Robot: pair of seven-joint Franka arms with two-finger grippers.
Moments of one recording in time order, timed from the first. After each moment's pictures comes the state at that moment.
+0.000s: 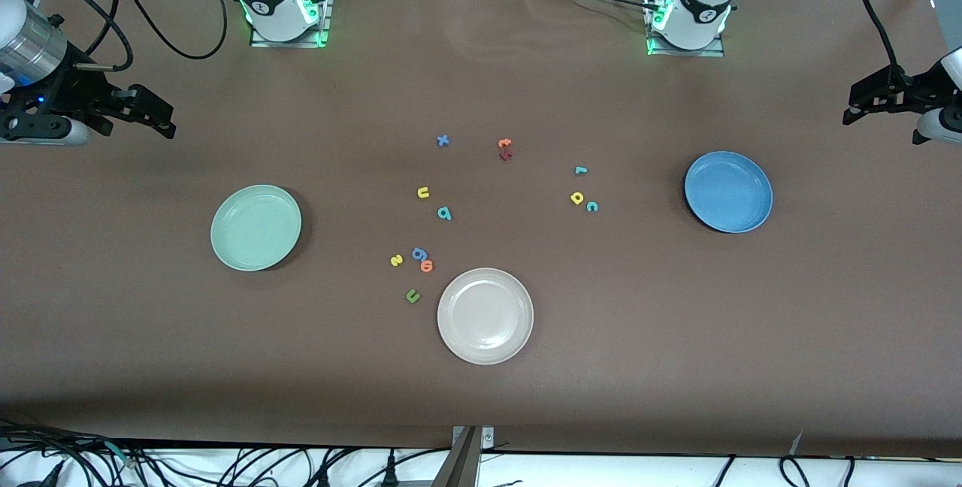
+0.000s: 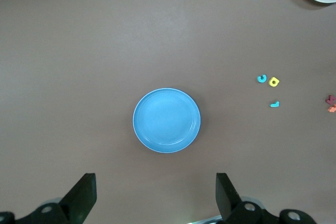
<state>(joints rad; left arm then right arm) 0.23 0.07 -0.20 -1.45 0.02 1.43 0.32 -0.02 -0.05 0.10 -1.72 0.01 1.69 0.11</state>
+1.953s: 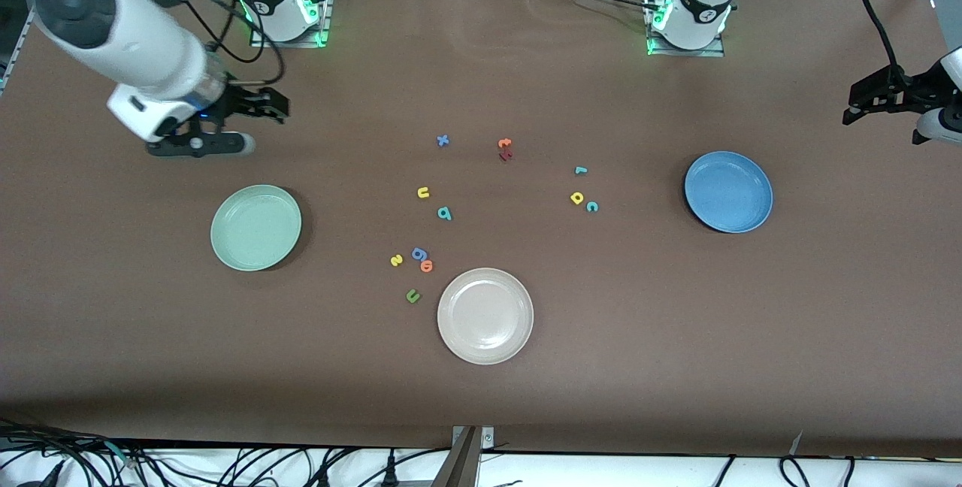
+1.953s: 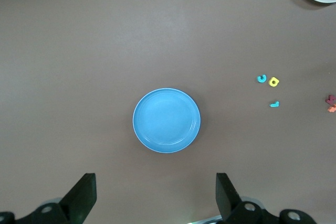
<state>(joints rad) 0.23 0.07 -0.20 -1.45 0.02 1.43 0.32 0.25 0.08 0.12 -1.73 0.01 1.61 0.34</state>
